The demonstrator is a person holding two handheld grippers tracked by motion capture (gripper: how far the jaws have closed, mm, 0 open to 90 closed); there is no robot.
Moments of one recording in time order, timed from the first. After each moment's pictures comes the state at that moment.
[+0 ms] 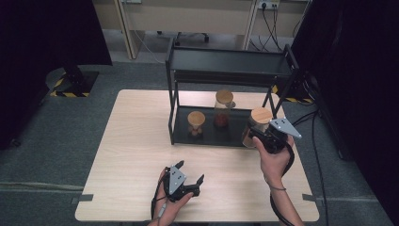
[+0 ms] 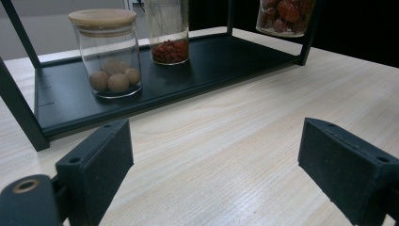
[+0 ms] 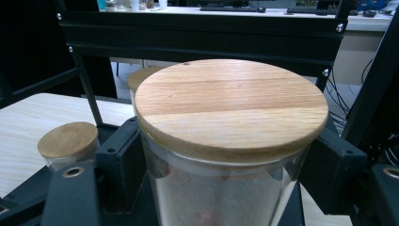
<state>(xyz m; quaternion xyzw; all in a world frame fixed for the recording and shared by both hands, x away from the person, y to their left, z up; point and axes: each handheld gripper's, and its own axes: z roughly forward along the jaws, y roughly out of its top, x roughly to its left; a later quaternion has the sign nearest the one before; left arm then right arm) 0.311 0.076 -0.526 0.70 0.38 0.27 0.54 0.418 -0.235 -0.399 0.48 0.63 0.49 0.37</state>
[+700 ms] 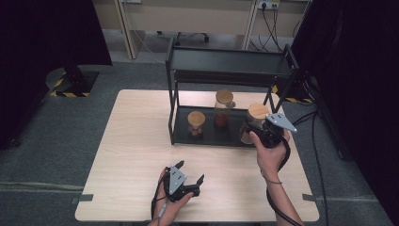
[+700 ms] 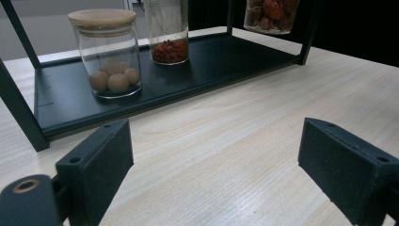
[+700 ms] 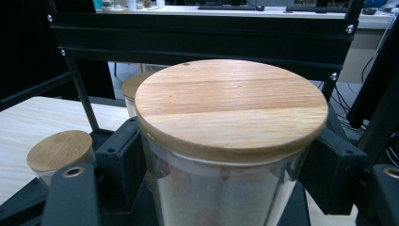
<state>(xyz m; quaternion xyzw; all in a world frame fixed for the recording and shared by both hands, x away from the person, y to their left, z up) 0.311 0.076 -0.526 0.70 0.37 0.28 0.54 0.435 -0.227 -0.399 0.48 0.63 0.49 0.36</state>
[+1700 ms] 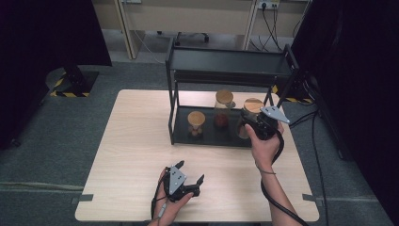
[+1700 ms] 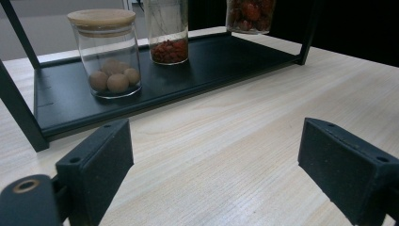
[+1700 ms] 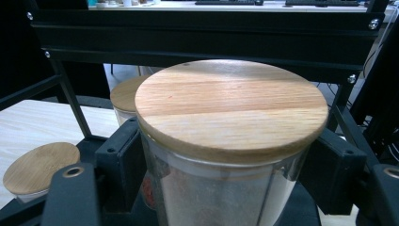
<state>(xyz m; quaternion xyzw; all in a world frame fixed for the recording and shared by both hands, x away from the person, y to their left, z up) 0.311 0.075 -0.526 0.71 0.37 0.28 0.54 0.463 -0.217 -0.401 0.49 0.63 0.48 0.36</state>
